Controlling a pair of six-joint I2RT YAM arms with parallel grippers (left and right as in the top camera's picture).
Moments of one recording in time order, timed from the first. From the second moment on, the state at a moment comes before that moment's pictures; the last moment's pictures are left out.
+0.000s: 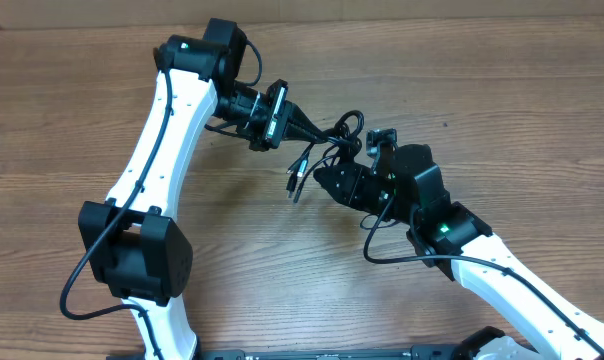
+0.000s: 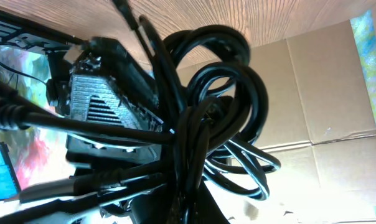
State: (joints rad) left arm -0.24 1.99 1.93 -1.44 1.13 -1.40; right arm 0.52 1.29 0.74 0.05 -0.43 0.96
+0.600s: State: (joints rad) left arm -0.25 1.99 1.93 -1.44 1.12 -1.42; right arm 0.52 1.29 0.74 -0.07 -0.47 0.96
